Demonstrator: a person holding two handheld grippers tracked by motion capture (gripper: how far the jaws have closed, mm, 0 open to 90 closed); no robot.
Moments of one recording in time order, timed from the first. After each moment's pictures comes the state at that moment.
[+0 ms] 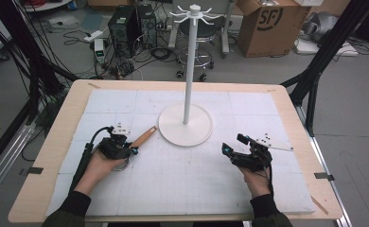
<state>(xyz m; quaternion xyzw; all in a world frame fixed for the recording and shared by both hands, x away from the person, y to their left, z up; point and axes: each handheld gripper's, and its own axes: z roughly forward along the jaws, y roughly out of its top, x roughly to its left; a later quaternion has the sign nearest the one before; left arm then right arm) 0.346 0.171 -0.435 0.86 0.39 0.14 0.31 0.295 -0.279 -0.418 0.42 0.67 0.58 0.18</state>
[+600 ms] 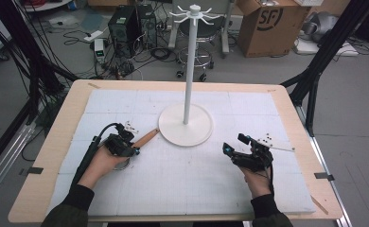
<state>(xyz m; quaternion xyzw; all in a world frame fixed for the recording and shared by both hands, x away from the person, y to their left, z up) 0.352 0.161 -0.430 0.88 0.38 0.13 0.27 0.294 -0.281 -0.417 0.42 0.67 0.59 0.18</state>
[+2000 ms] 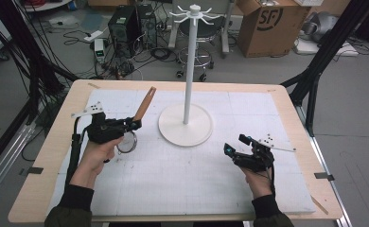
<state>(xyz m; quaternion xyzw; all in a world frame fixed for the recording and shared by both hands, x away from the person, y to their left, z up) 0.345 0.196 -0.364 0.67 0.34 0.03 0.66 0.293 -0.286 -0.419 0.42 0.67 0.59 0.17</state>
